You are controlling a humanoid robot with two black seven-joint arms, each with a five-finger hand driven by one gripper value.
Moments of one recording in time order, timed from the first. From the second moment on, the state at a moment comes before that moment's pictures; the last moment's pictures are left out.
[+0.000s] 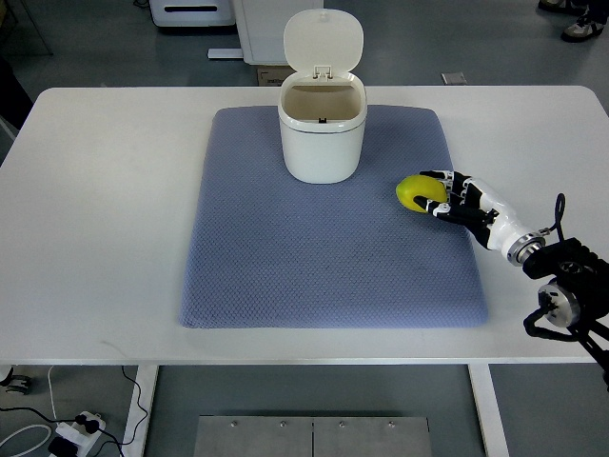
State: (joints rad) left arm -0.04 0.00 -0.10 -0.25 0.00 0.19 -0.13; right arm 0.58 -0.37 0.69 0.99 -0.60 0.04 0.19
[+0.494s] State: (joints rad) left arm -0.04 0.00 -0.10 -0.25 0.00 0.19 -0.13; right arm 0.72 -0.47 0.68 1.00 -0.48 0.05 0.13
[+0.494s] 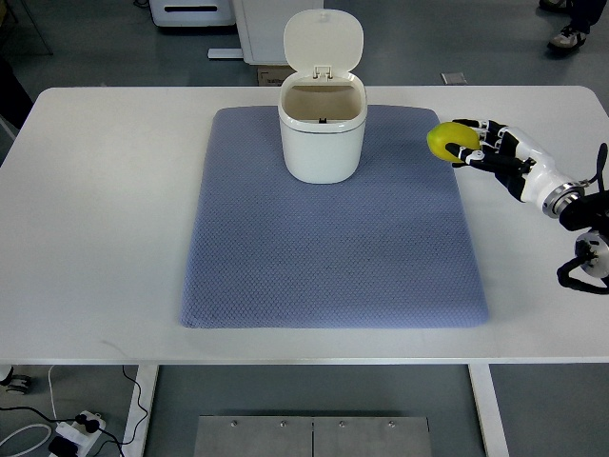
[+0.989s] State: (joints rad) left arm -0.04 0.00 -0.10 -0.25 0.00 0.19 -0.13; right arm 0.98 -0.51 0.49 0.98 -0.34 0.01 0.09
